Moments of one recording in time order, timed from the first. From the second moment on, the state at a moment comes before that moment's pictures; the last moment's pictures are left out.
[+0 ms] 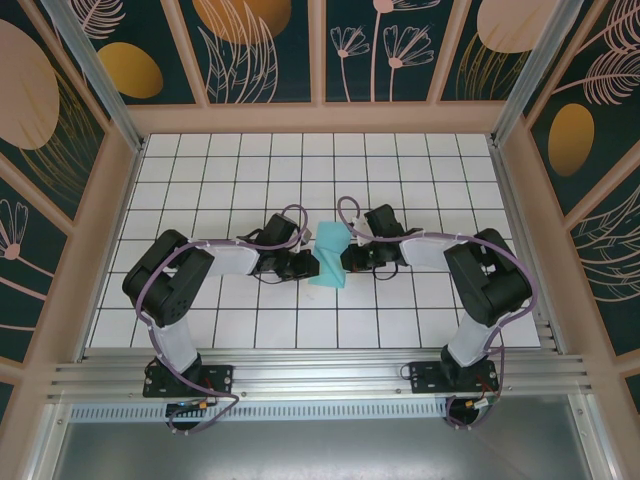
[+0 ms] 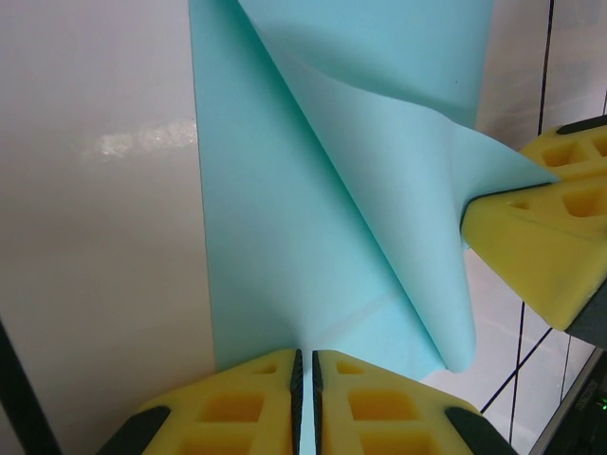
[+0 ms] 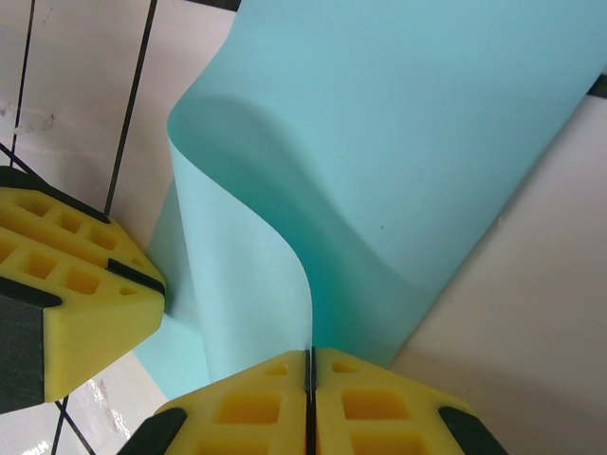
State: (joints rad) left arm -0.63 1.82 0.86 -0.03 0.51 -0.71; right arm 0.52 1.73 0.83 -0.13 -0.48 0.30
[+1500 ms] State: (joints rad) left arm -0.63 1.79 0.98 0.12 0.45 -0.94; right arm 0.53 1.76 0.86 -0.15 -0.45 0.28
